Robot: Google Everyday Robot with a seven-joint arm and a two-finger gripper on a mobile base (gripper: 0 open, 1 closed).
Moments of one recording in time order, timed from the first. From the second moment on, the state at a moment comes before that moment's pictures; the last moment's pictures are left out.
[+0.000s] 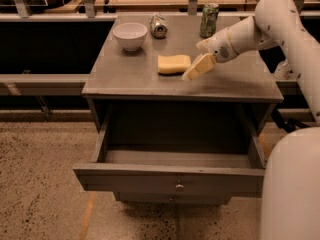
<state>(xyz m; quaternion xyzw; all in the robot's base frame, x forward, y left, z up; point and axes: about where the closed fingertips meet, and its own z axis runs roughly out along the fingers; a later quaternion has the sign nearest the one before) 0.734 -0.109 0.862 -0.52 0.73 0.24 0.37</state>
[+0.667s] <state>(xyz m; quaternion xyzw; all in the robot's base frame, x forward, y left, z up) 0.756 -0.079 0.849 -0.53 0.70 0.26 0.39</state>
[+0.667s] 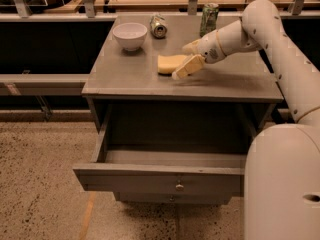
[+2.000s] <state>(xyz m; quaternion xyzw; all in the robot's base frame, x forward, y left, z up) 0.676 -0.111 0.892 -0.57 0.69 0.25 0.38</state>
